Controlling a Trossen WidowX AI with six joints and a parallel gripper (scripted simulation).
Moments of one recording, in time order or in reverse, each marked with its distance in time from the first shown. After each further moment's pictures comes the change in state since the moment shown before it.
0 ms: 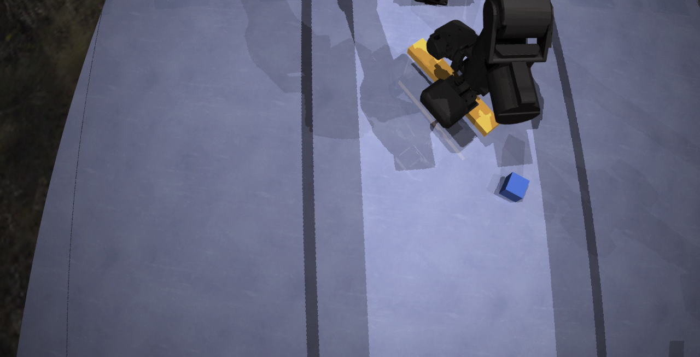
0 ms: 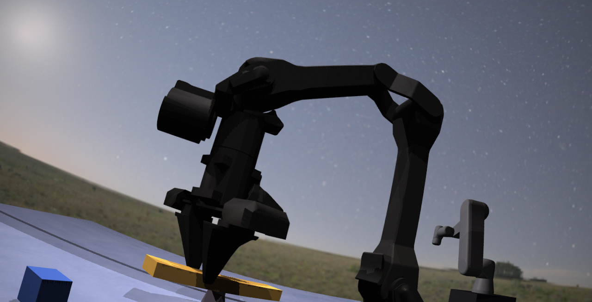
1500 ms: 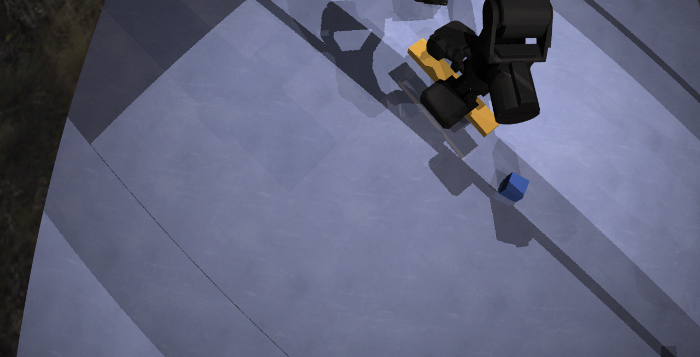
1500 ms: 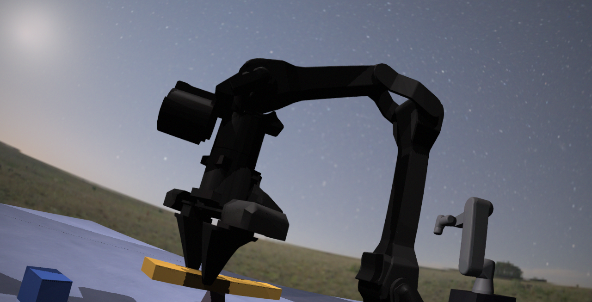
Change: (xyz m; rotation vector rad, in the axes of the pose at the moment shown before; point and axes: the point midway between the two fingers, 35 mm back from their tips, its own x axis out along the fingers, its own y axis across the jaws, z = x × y) arm 0.002 0.000 0.000 -0.001 0.003 -0.001
